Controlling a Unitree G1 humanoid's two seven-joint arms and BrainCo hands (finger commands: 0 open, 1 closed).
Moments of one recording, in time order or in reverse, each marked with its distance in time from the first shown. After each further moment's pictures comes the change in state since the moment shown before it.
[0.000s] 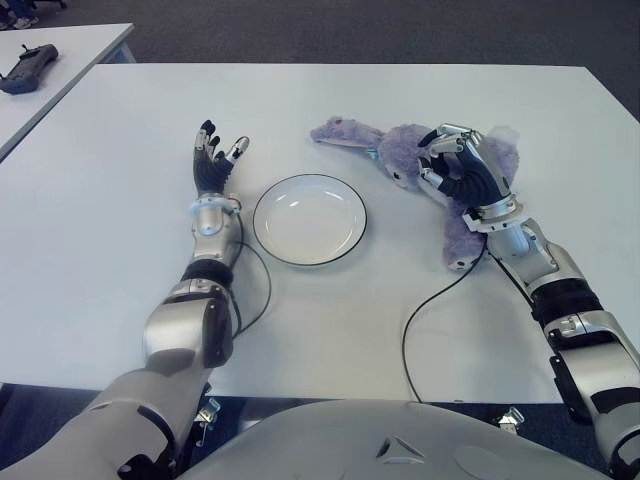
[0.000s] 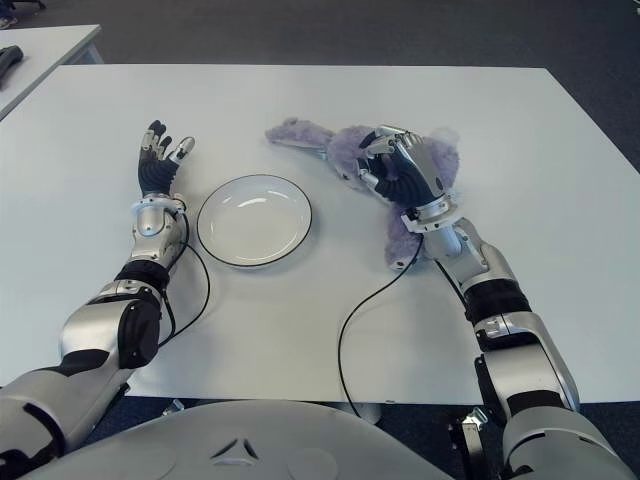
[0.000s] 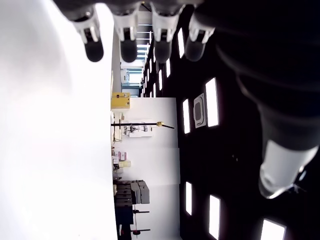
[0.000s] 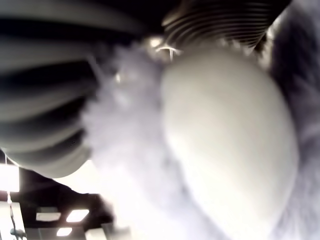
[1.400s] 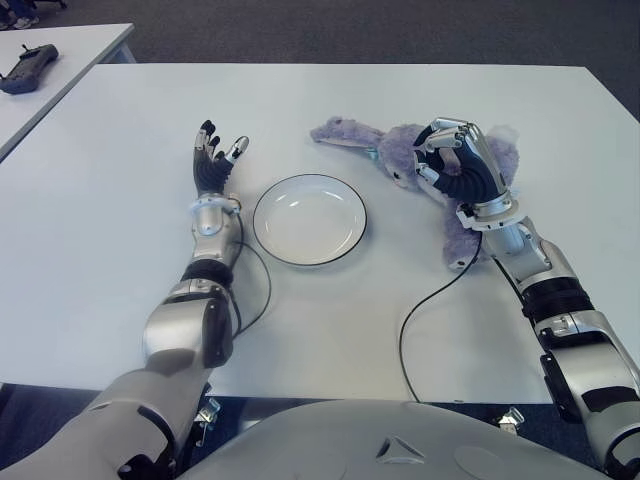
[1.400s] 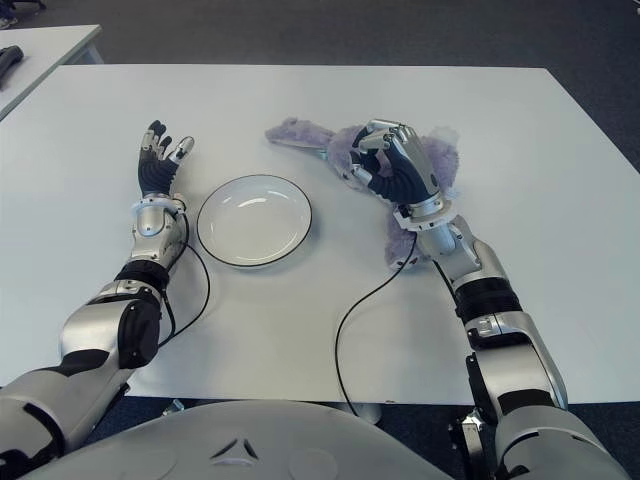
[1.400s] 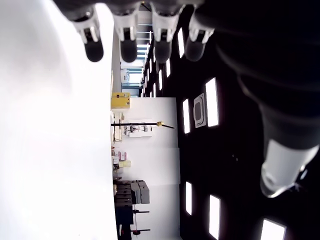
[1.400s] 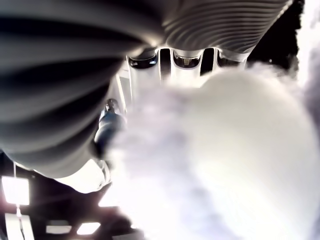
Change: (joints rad) left arm 0.000 0.000 0.000 0.000 0.001 0.000 0.002; right arm 0.001 0.046 -0.030 -0.066 0.000 -0.043 0.019
